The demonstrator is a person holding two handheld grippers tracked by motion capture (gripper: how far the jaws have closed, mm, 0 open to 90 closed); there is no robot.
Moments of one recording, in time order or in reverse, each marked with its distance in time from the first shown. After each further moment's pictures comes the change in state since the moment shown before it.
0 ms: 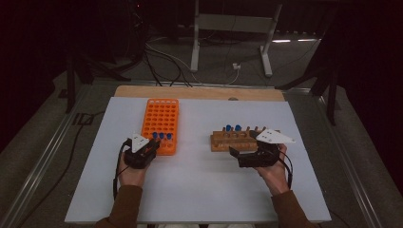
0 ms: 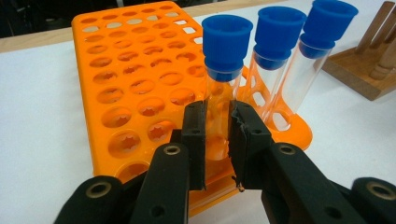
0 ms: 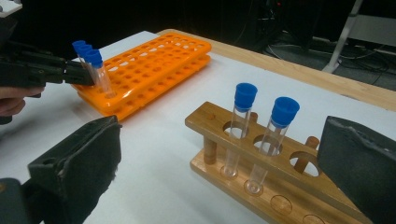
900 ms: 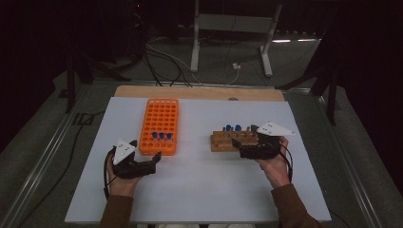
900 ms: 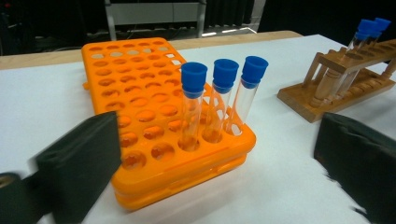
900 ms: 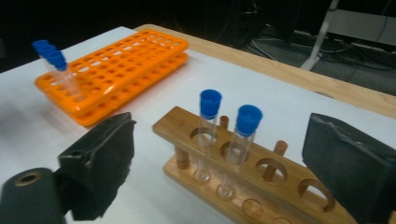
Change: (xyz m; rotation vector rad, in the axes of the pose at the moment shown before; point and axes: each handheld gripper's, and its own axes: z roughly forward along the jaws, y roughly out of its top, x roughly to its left) left arm -0.003 0.000 -0.053 -0.126 -0.065 -0.063; right arm -0.015 0.010 0.008 0.031 -0.066 0.001
